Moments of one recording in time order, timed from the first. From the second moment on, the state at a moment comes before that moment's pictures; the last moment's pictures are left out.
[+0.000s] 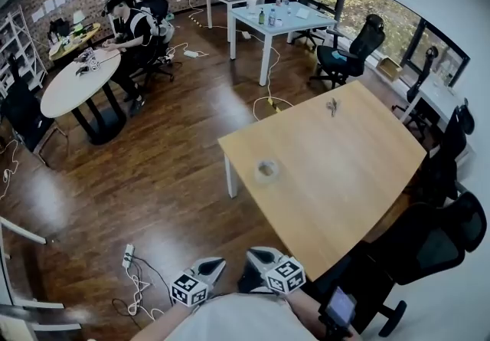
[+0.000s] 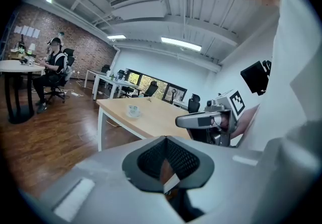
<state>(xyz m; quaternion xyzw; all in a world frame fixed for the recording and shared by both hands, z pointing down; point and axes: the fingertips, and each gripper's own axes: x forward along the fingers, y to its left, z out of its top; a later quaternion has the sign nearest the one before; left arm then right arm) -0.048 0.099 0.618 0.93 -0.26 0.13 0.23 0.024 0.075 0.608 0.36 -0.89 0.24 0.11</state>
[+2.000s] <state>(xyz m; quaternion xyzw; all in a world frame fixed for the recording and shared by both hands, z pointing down) -0.003 -0.158 0.608 0.95 -0.20 0.12 0.23 0.111 -0.170 0.639 0.40 -0.84 0.20 0.30</state>
